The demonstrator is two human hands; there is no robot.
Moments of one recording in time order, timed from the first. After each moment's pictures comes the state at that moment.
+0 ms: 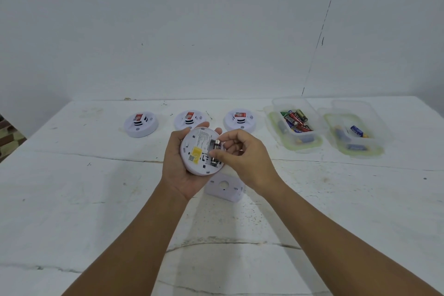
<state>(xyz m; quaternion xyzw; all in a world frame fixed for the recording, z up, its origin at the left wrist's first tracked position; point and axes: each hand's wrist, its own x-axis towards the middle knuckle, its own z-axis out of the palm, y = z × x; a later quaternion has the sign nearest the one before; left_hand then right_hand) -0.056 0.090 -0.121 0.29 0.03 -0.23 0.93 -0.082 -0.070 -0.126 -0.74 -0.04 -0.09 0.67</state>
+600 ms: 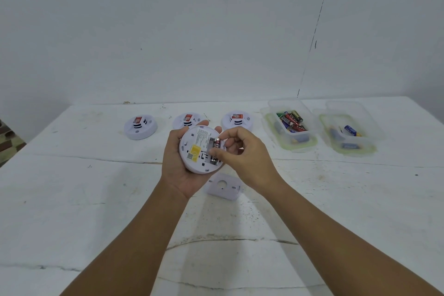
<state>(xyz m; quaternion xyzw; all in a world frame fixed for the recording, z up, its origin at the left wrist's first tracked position) -0.061 0.087 -0.112 0.27 0.01 -0.24 0.93 -0.092 -0.073 -0.116 -0.75 -0.06 -0.12 0.65</state>
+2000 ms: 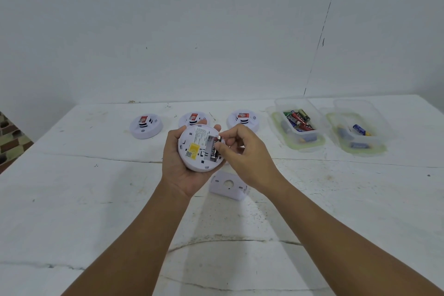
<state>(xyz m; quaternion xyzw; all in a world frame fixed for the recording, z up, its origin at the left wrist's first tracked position) -0.060 0.100 -0.113 0.26 0.03 -0.24 0.94 -0.087 -0.058 -0.115 -0.79 -0.06 -0.14 0.59</state>
